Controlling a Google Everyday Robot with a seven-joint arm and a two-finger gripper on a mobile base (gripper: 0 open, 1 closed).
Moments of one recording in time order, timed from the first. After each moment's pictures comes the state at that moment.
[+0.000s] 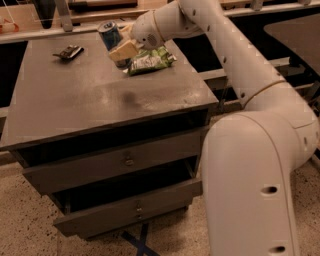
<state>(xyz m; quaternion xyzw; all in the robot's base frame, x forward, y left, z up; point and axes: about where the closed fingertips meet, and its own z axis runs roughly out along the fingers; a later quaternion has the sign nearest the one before) 0.729 0.118 0.937 -0.63 0.55 0.32 0.44</state>
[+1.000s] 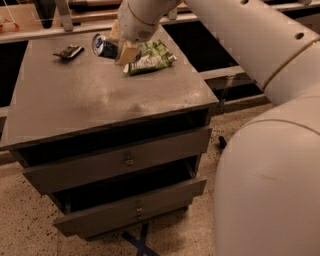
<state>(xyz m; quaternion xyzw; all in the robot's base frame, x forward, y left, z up) 0.691 0.100 0.945 -0.81 0.49 0.01 0.33</state>
